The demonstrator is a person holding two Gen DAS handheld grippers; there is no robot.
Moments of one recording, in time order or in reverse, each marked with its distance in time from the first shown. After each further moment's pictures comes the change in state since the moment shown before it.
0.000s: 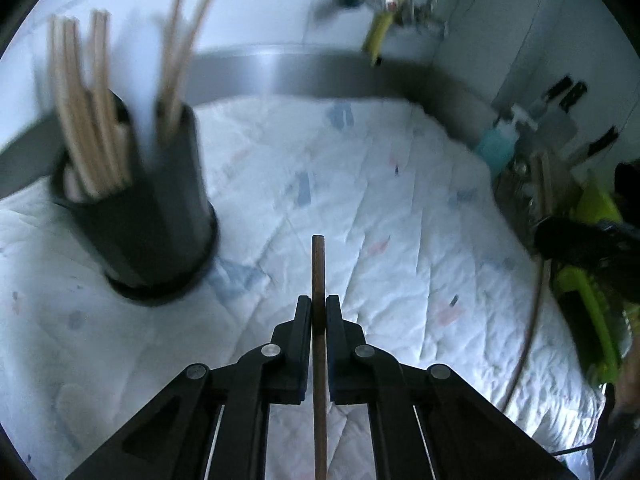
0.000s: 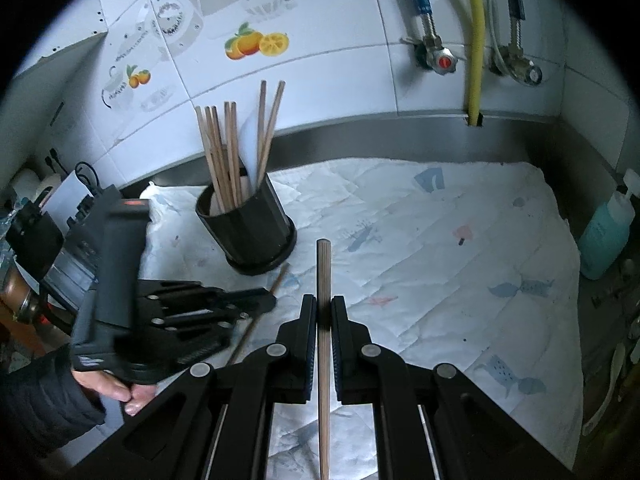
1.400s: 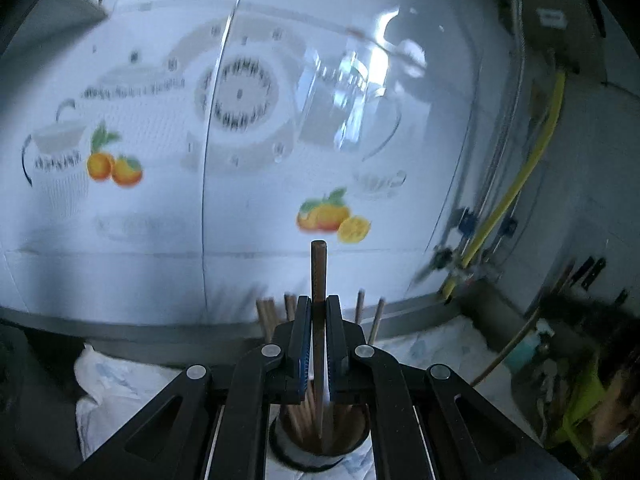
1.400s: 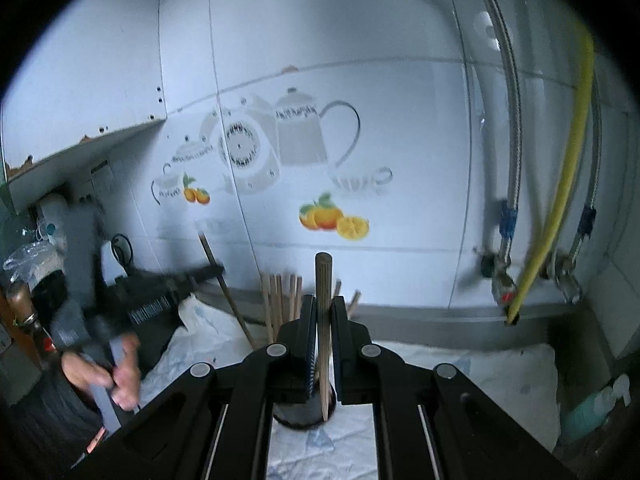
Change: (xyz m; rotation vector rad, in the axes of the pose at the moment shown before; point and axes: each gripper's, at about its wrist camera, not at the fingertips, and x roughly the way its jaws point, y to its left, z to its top) left arm -0.194 0.110 0.128 -0.150 -0.490 0.169; right arm -0.046 0.075 0.143 -0.185 -0.313 0.053
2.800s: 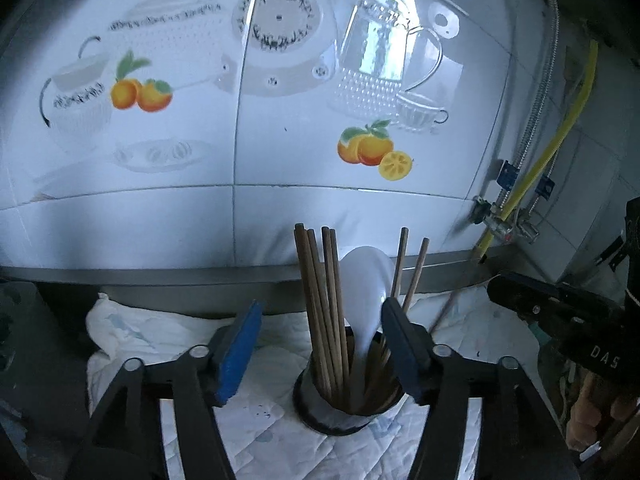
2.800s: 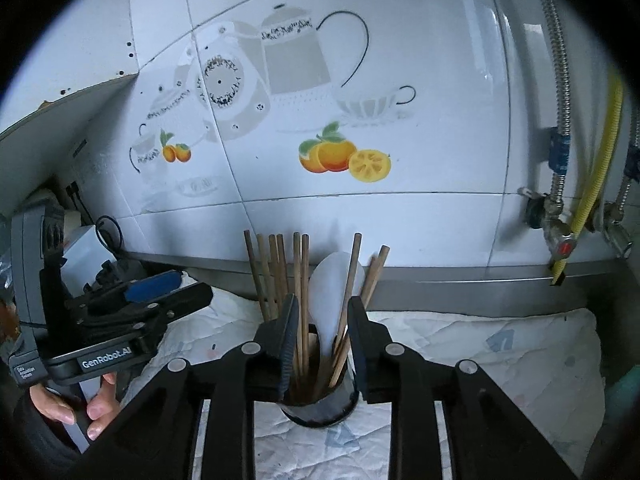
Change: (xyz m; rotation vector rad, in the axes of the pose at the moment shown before) left arm 0.012 0.012 -0.038 -0.022 0.115 0.109; right arm 0.067 0.009 -0.036 0.061 0.121 0.025
